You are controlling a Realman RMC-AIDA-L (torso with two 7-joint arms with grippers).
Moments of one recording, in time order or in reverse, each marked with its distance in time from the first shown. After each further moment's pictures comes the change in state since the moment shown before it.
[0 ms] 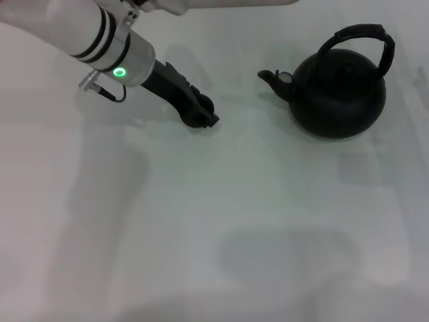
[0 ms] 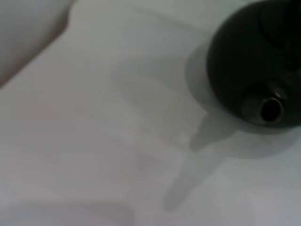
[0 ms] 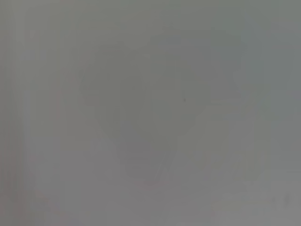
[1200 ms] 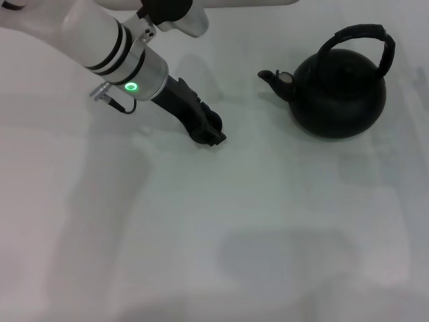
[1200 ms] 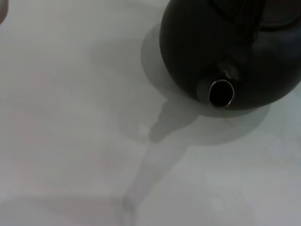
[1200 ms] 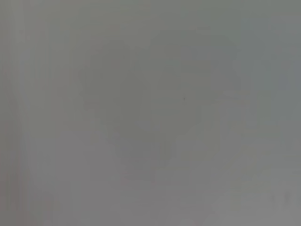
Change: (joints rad) left arm -0.003 -0.001 0.000 0.078 0.070 -0.019 0.008; right arm -0.002 0.001 0.000 0.000 0.000 0.002 0.000
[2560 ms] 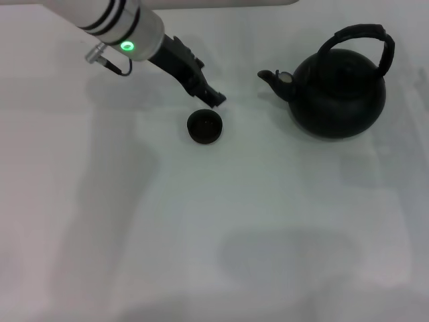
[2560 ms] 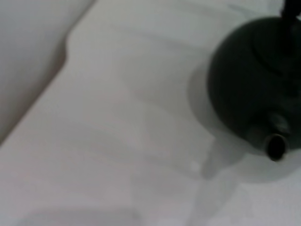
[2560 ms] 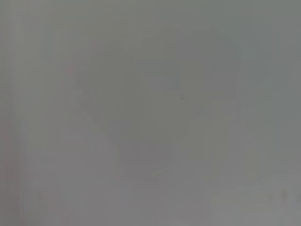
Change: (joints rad) left arm -0.065 0.004 -0.001 -0.103 -0.061 0.012 0.002; right arm -0.006 0.000 0.000 0.000 0.000 -0.004 0.000
